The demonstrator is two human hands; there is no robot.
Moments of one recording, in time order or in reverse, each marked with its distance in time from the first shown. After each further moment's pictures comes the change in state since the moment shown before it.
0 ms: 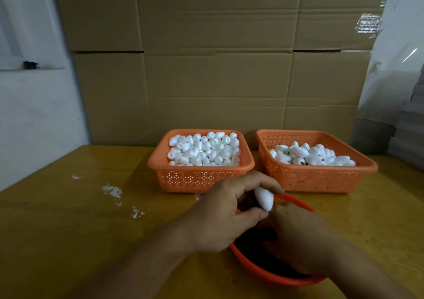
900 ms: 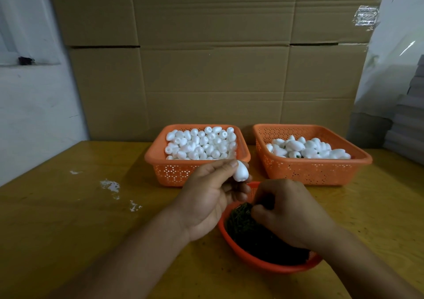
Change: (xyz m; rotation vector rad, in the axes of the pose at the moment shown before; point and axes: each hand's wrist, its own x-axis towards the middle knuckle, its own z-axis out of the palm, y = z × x) left_hand 0.008 0.004 0.004 -0.867 0.370 -0.376; right_hand 0.004 0.001 -0.009 0.373 0.277 0.085
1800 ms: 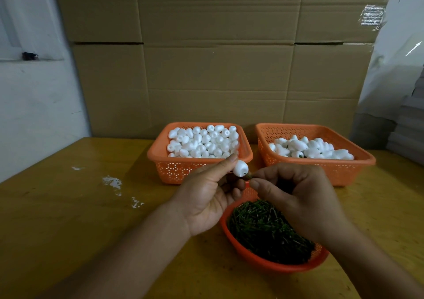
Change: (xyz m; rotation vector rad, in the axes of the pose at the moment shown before) left_hand 0.001 0.006 -0.003 -0.128 0.112 -0.170; right_hand -0.004 -0.007 -0.011 0.565 0.205 -0.271
